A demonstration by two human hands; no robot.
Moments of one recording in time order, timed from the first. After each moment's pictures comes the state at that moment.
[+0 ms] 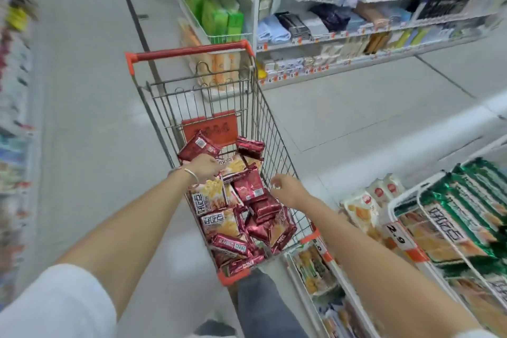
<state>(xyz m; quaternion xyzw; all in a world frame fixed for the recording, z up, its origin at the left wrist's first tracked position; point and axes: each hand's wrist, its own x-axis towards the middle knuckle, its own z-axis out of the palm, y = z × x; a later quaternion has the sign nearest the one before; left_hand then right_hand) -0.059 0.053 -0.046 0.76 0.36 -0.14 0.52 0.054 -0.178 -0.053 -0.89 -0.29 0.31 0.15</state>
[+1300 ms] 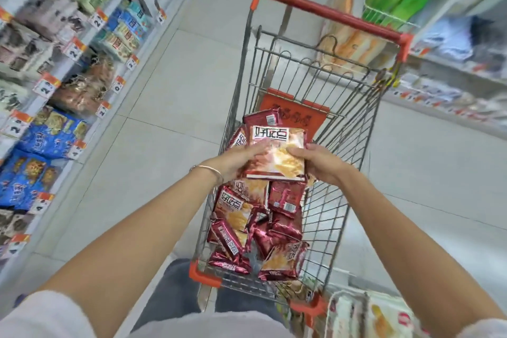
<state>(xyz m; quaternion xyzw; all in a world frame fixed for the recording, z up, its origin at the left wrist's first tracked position) -0.067 0.053 -0.091 0.40 0.49 0.03 0.78 0.170 0.003 -0.086 -0.63 -0.26 0.68 0.26</state>
